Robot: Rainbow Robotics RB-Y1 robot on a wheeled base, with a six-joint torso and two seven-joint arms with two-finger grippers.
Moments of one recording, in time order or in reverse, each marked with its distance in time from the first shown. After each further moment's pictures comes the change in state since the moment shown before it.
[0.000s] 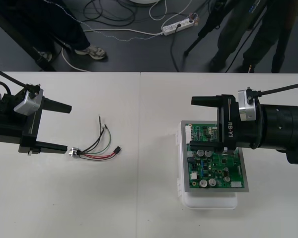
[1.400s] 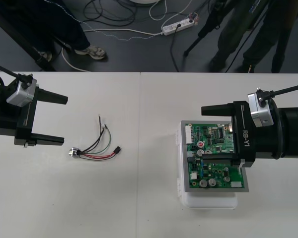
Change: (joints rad) right arm 0.084 -0.114 -0.001 -0.247 0.006 0.000 -0.265; left arm -0.027 0.010 0.029 -0.001 0.016 0.002 0.000
